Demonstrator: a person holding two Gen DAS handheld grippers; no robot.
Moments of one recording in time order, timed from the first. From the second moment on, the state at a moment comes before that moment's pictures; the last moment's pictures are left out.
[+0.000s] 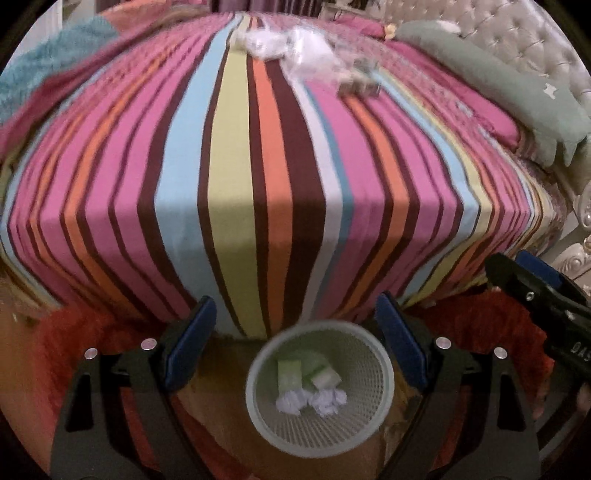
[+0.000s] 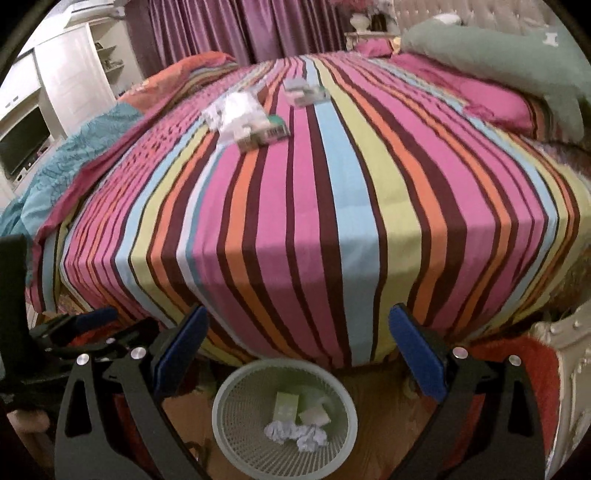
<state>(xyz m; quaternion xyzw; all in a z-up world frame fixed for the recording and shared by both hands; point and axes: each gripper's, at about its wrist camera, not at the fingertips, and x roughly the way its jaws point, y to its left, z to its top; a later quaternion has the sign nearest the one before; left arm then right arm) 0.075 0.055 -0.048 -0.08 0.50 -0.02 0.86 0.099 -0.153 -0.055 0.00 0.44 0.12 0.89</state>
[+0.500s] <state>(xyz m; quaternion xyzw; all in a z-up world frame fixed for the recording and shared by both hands) 0.135 0.077 -0.003 -0.10 0.46 -0.02 0.88 0.138 -0.129 -0.039 -0.04 0.41 0.17 0.89</state>
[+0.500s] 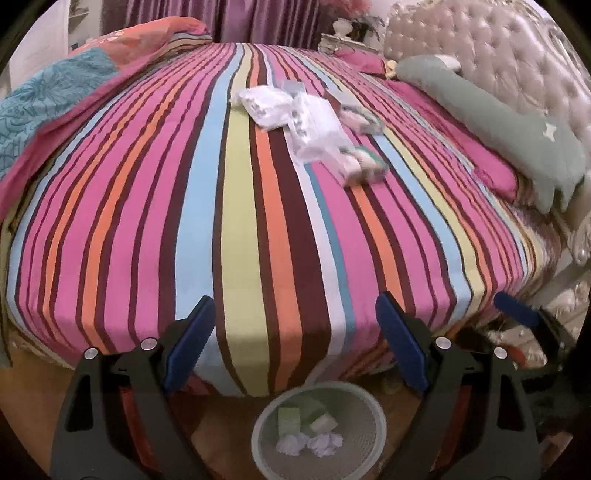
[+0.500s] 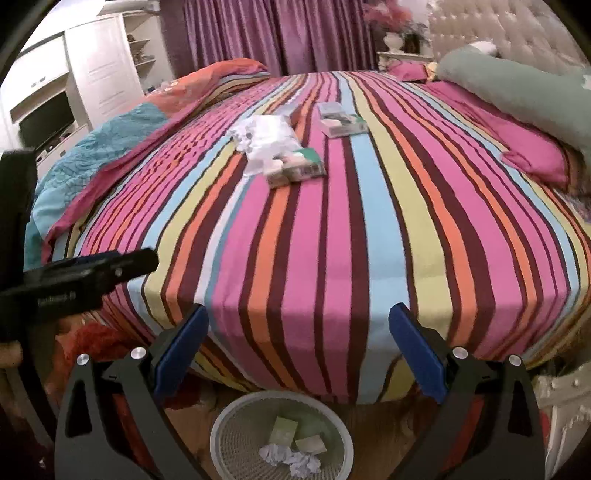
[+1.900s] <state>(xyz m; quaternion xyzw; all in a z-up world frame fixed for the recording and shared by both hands) 0.357 0.072 0.008 -0.15 0.49 -0.07 0.85 0.270 -0.087 -0.053 -0.06 0.42 0.22 0.88</state>
